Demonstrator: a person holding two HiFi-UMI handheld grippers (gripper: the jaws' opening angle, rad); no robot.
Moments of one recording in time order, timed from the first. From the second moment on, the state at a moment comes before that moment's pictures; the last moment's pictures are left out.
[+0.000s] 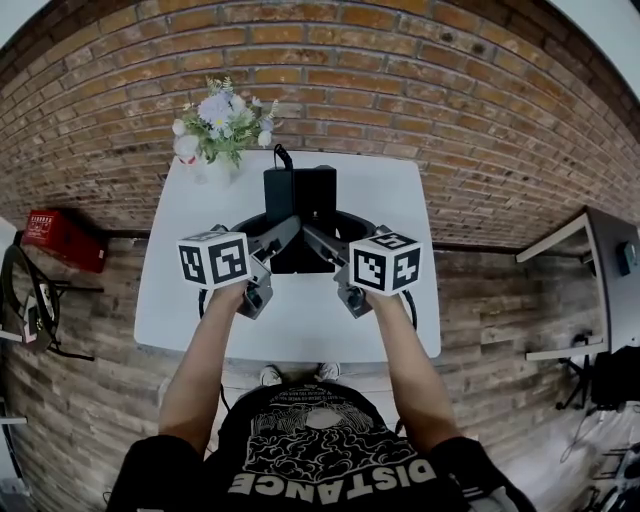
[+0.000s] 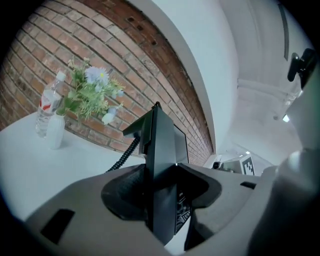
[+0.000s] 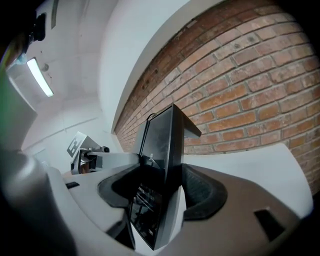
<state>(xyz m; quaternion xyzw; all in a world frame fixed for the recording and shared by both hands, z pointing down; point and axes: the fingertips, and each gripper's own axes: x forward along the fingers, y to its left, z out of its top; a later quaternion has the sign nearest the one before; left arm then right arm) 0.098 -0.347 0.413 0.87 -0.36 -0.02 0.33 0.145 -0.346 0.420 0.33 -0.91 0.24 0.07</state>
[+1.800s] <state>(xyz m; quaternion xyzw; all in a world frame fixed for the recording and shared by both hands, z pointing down) 0.099 -0.343 0.255 0.92 -0.36 -0.08 0.16 0.146 -0.345 0.265 0.34 -0.94 0.08 0.00</state>
